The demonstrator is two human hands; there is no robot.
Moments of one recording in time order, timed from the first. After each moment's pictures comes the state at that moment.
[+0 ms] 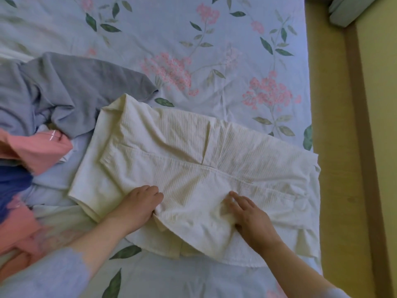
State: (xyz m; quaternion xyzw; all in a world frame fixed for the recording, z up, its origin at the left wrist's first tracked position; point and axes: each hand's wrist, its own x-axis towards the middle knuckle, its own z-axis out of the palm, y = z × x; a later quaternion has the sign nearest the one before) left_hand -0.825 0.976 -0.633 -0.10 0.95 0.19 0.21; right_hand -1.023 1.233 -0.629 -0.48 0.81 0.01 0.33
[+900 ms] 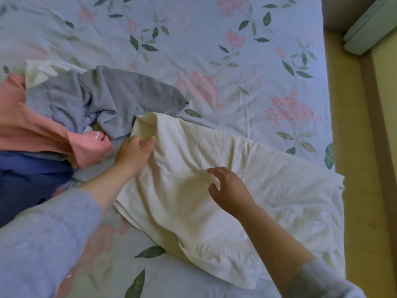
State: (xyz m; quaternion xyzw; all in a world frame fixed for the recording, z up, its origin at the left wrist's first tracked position) left_hand -0.837 0.891 -0.602 -0.57 0.74 0.36 -0.04; right_hand -0.989 1.118 -0.577 -0.44 0.82 -0.18 0.33
